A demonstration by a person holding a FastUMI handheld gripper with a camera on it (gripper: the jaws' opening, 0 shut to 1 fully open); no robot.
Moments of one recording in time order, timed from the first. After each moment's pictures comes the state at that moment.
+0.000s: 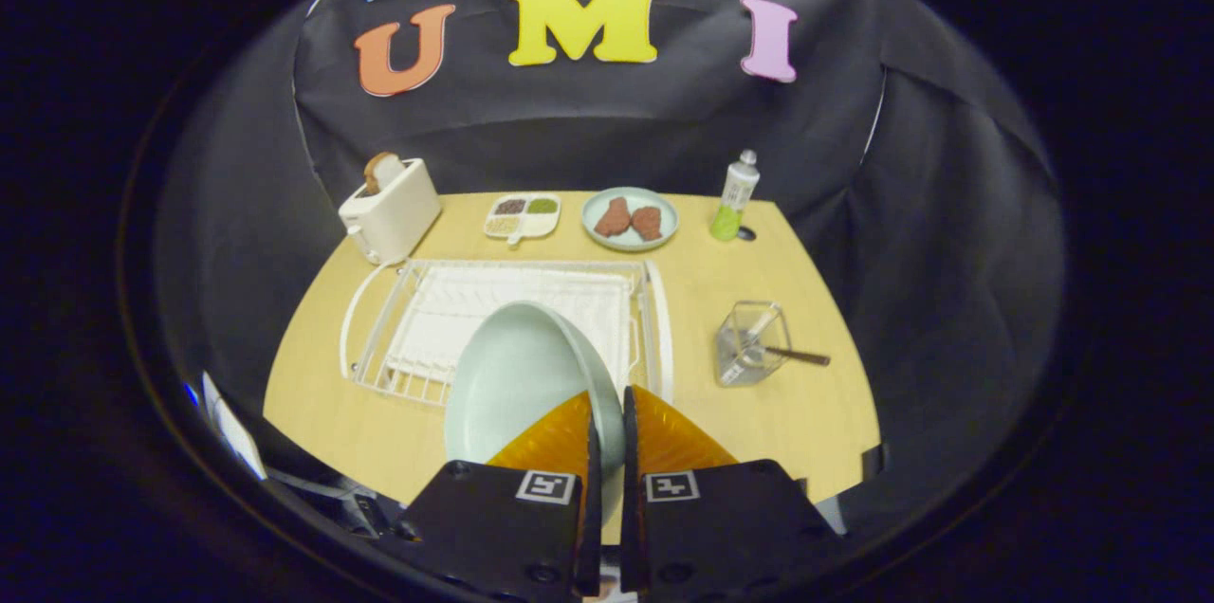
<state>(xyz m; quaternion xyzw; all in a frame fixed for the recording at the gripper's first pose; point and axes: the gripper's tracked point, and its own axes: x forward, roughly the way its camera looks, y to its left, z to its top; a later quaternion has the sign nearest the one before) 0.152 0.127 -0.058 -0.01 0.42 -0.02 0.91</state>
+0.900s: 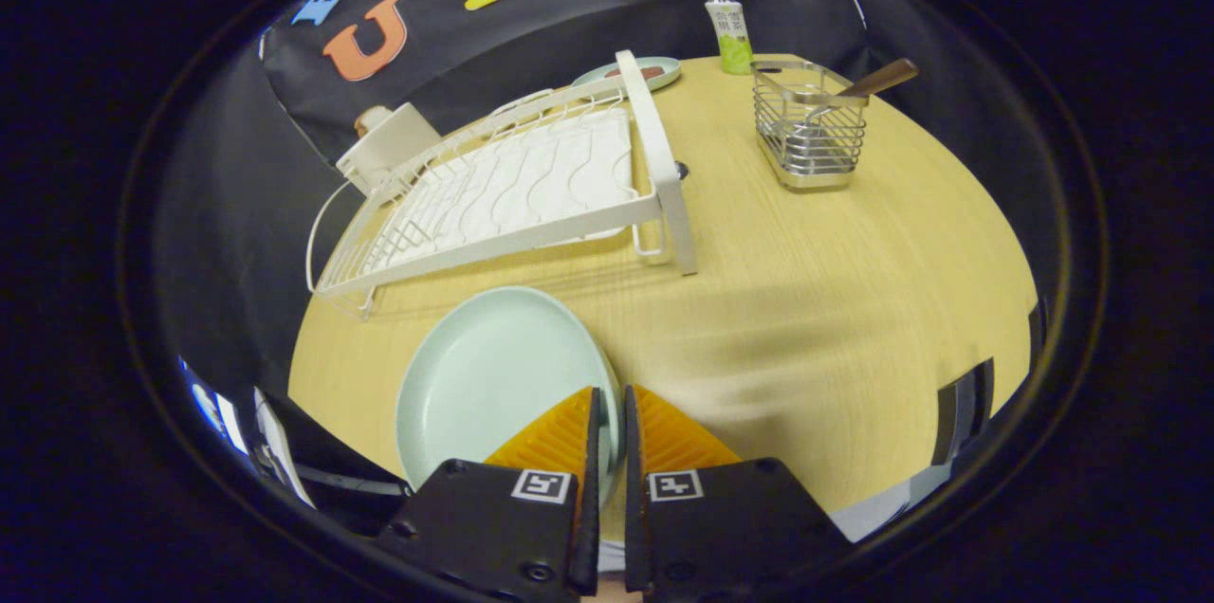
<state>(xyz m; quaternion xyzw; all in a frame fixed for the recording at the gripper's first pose) 0.133 0.072 -0.258 0.06 0.46 0.01 0.88</state>
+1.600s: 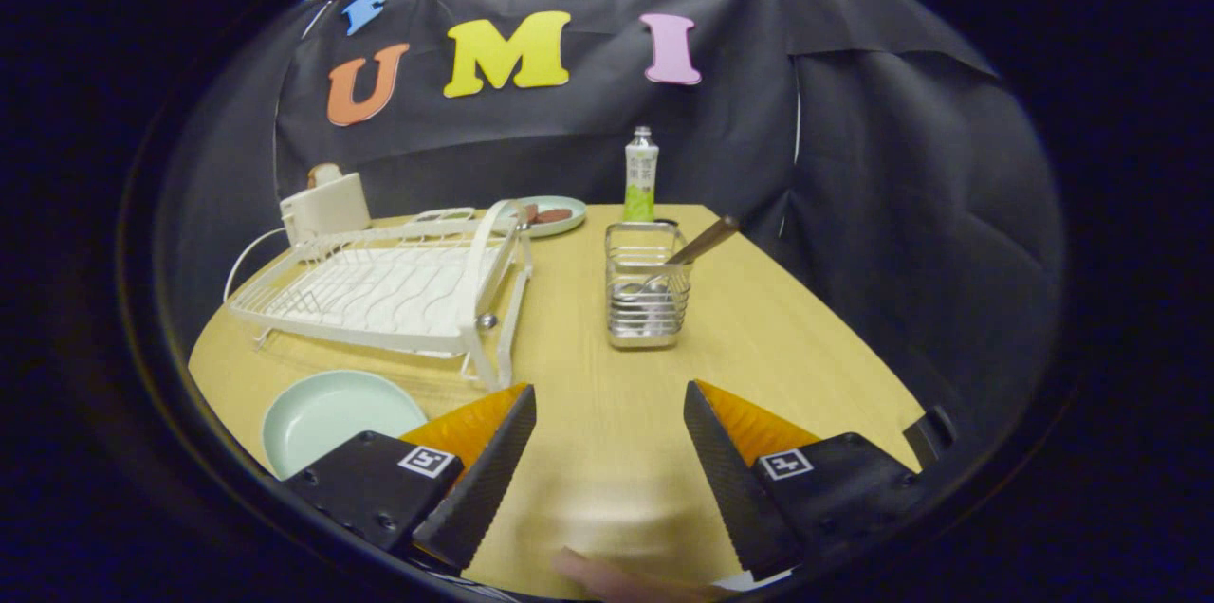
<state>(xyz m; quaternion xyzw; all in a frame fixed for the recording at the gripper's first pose) 0.179 -0.065 -0.183 -0.02 0.21 -0.10 0.97</state>
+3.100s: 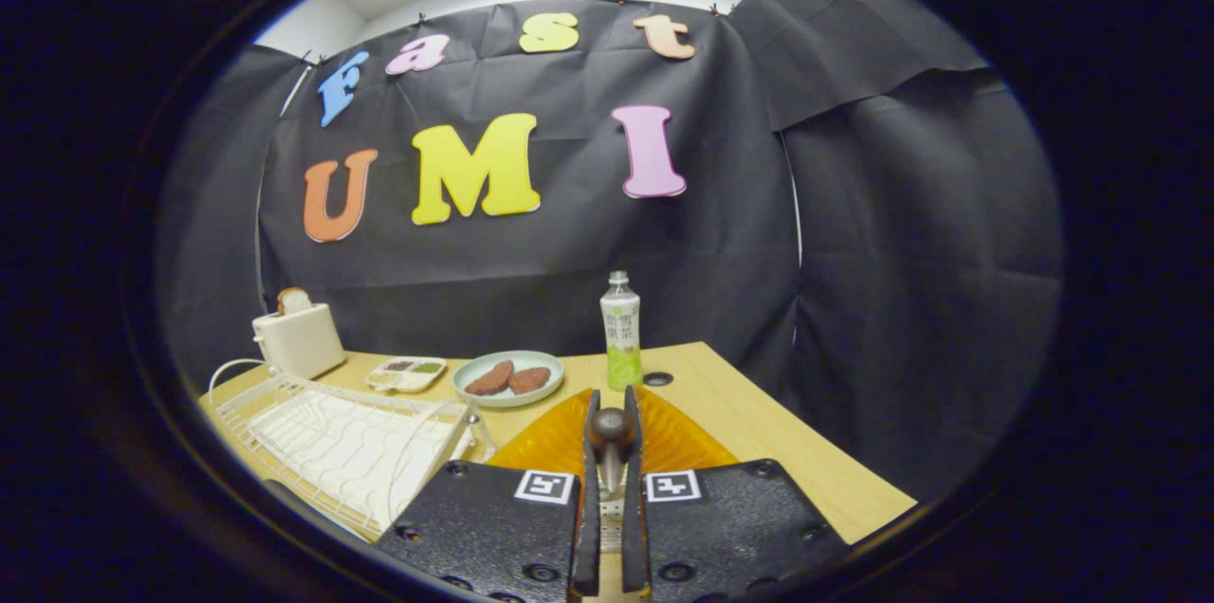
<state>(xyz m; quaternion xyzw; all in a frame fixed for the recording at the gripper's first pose) 0.306 -0.097 -0.045 0.00 0.03 -0.06 1.00</state>
